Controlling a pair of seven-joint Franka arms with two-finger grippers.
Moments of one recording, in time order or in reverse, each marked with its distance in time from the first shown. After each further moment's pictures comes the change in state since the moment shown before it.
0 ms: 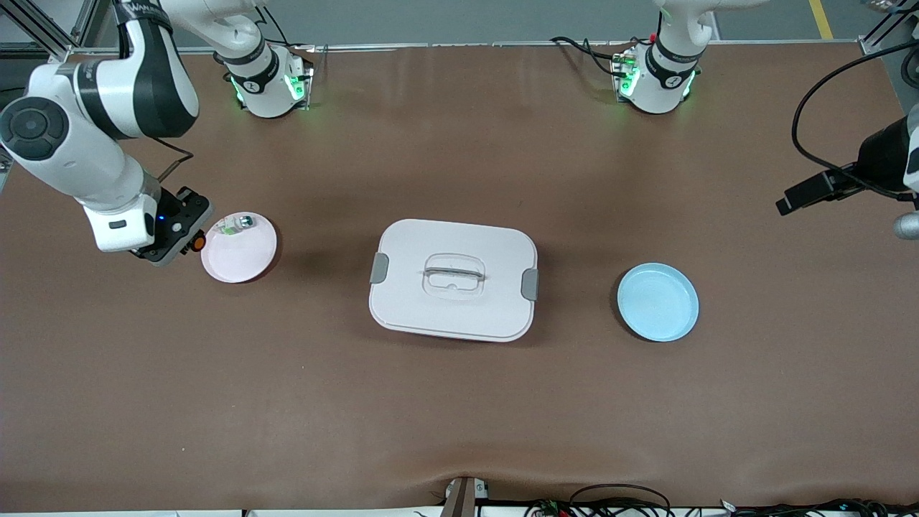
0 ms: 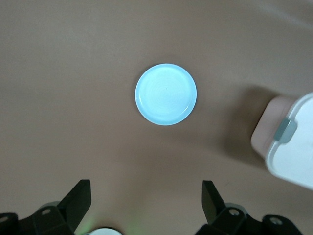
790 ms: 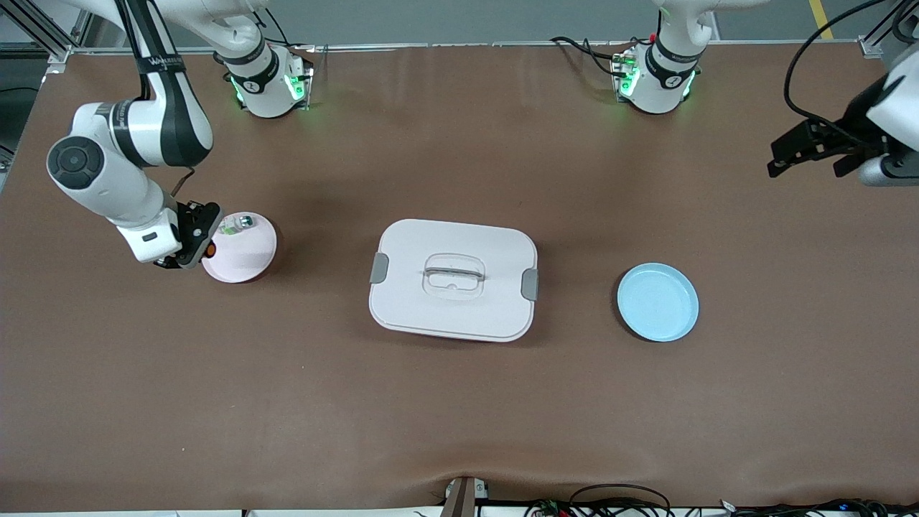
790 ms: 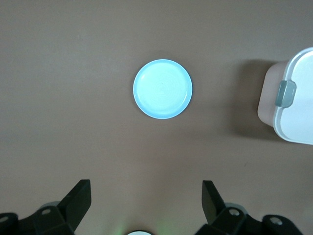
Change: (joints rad) left arm -0.063 -0.099 -0.029 -0.055 0.062 -0.002 0.106; right arm -0.066 0.066 0.001 -0.171 -0.002 0.199 -0.197
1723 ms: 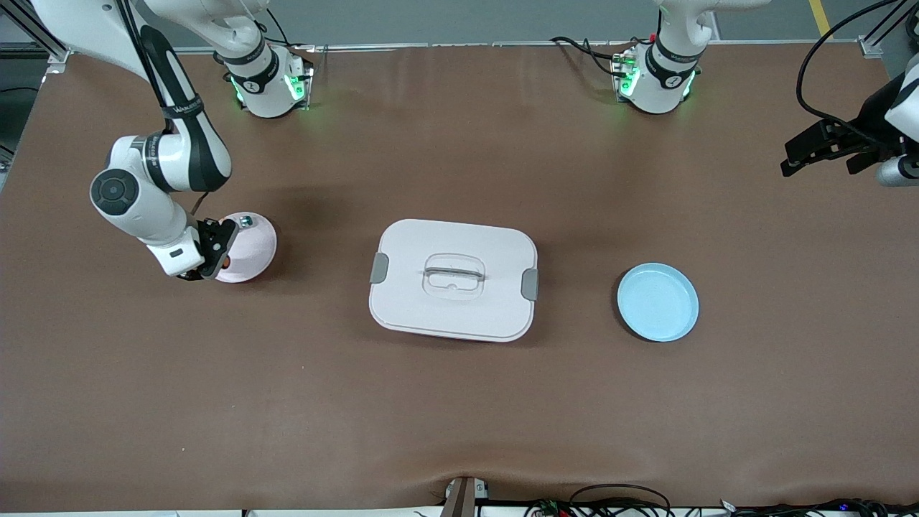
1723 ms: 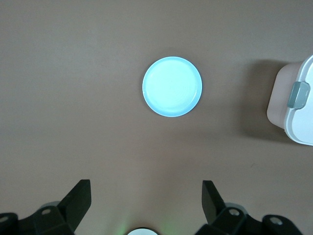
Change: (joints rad) left arm 0.003 -0.003 0.046 -0.013 0.001 0.000 0.007; right arm -0.038 0.145 0.004 -0.085 0.000 0.242 -0.058
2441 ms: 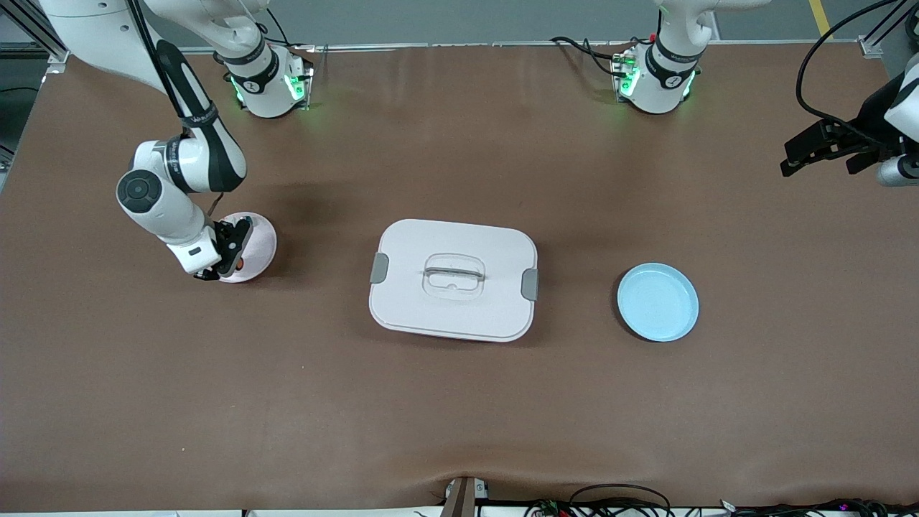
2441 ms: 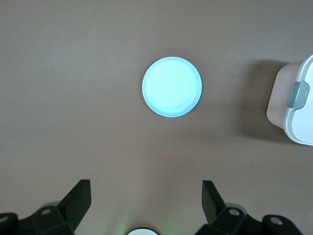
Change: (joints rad) left arm 0.000 0.000 -0.001 0.001 0.000 0.000 0.000; right arm 0.003 0.053 0.011 -0.057 0.000 0.159 0.000
